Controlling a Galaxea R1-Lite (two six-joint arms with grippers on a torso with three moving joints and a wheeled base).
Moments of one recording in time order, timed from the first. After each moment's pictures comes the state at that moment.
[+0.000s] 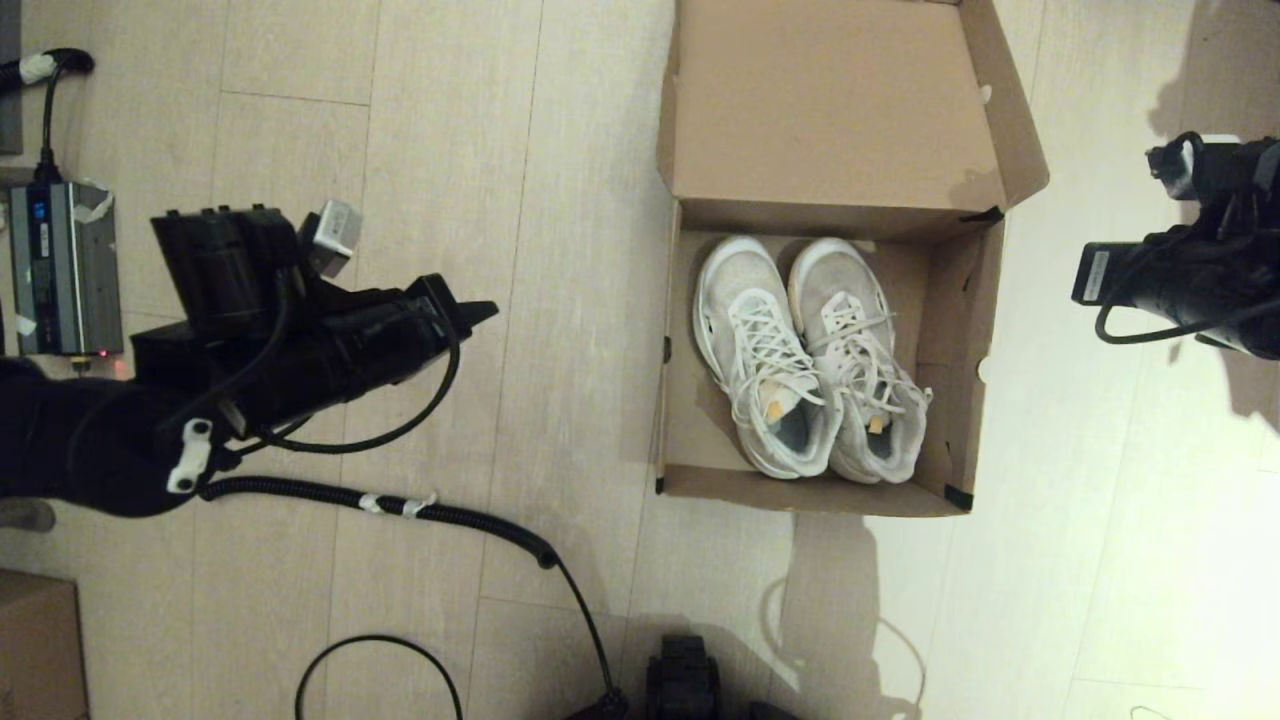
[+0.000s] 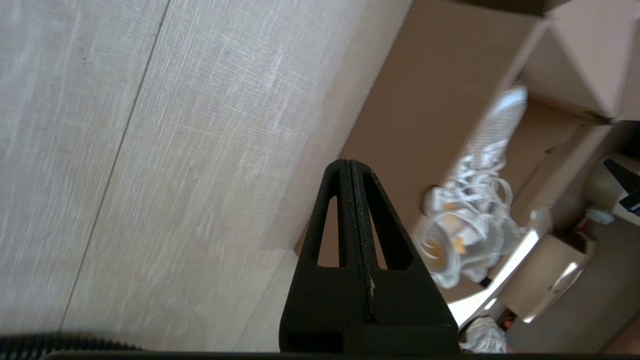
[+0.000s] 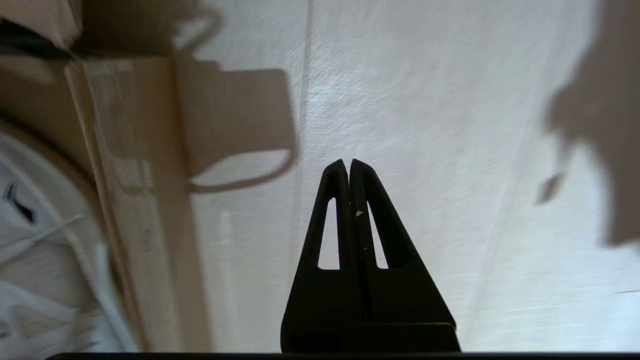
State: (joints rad) left arm -0.27 1.73 -1.03 -0.63 -0.23 -0.50; right arm -0.10 1.75 -1.23 -0.40 -0.14 -0.01
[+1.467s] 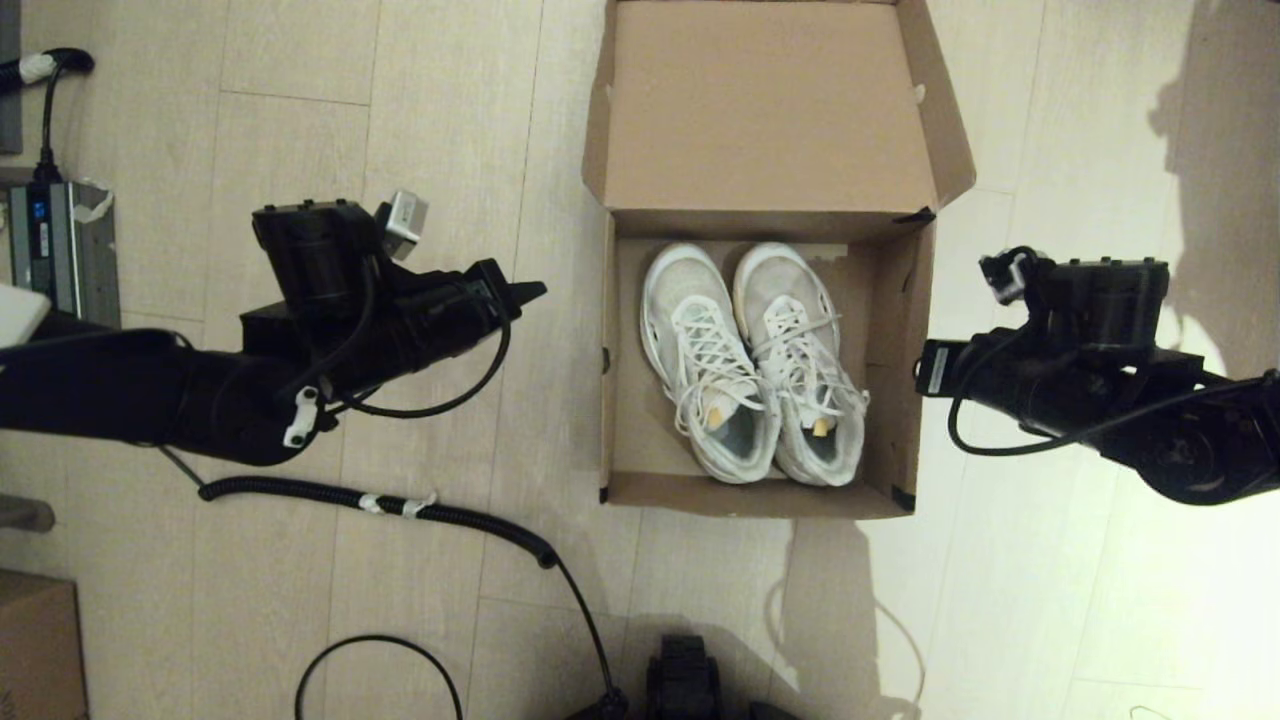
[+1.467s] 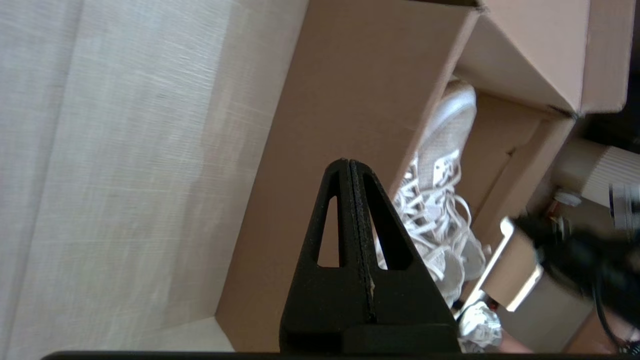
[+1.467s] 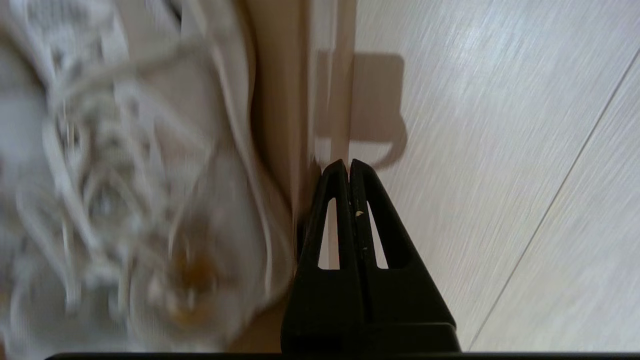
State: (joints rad) left arm -0.29 1.90 -1.21 -0.68 -0.32 -0.50; right arm 0.17 1.82 -0.97 -0.61 -0.04 0.13
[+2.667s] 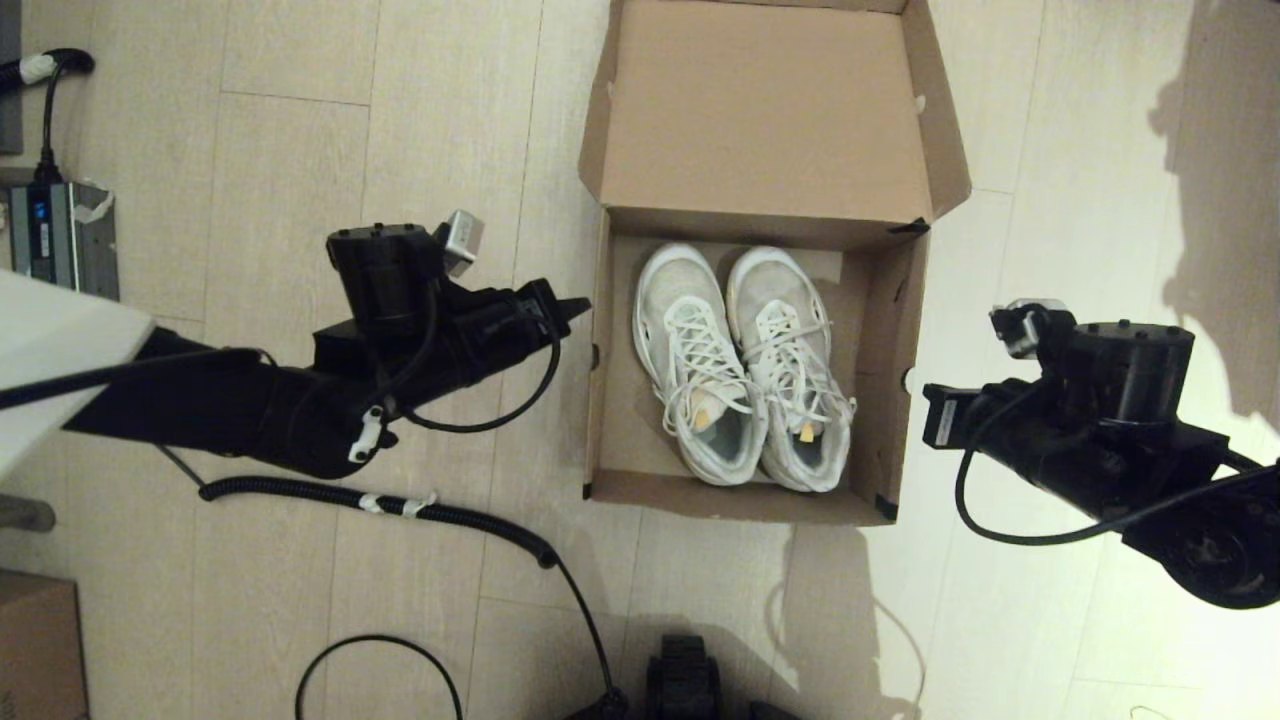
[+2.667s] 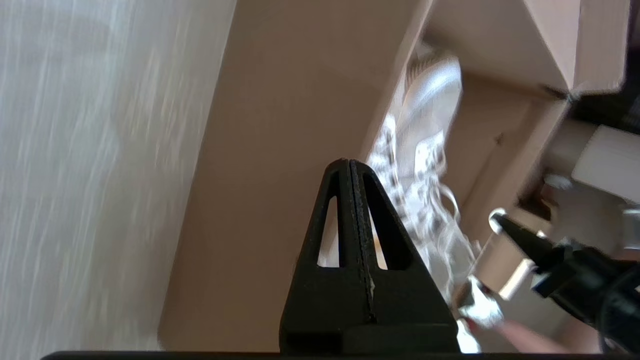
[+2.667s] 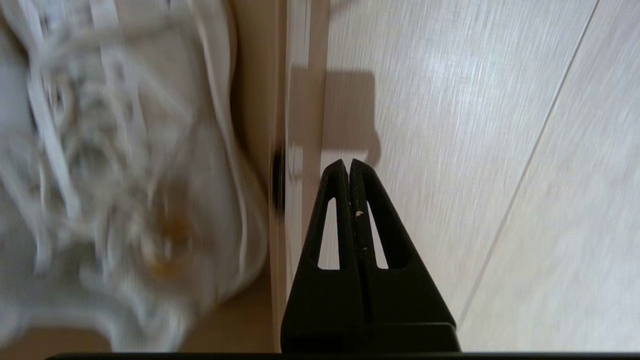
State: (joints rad) left arm -0.38 1.98 -1.25 -0.73 -0.29 -0.50; right arm 0.22 1.78 -0.72 -0.87 -0.13 0.11
